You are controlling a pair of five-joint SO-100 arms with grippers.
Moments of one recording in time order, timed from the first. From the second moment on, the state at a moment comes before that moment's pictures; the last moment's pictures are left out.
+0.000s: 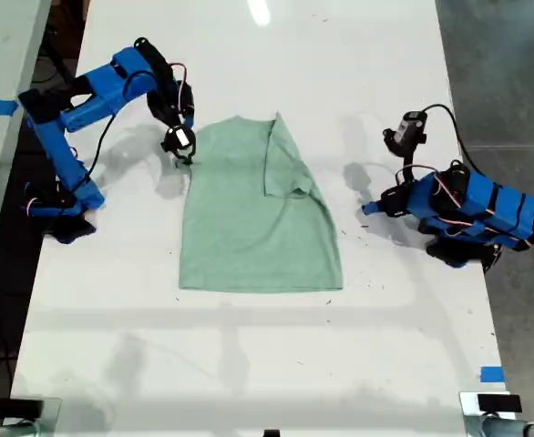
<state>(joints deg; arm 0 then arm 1) -48.4 88.4 81.3 90.4 30.0 24.2 200.2 174.1 80.4 -45.8</state>
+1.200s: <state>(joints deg) -27.9 81.6 62.2 83.3 25.2 24.2 200.2 174.1 80.4 -45.8</state>
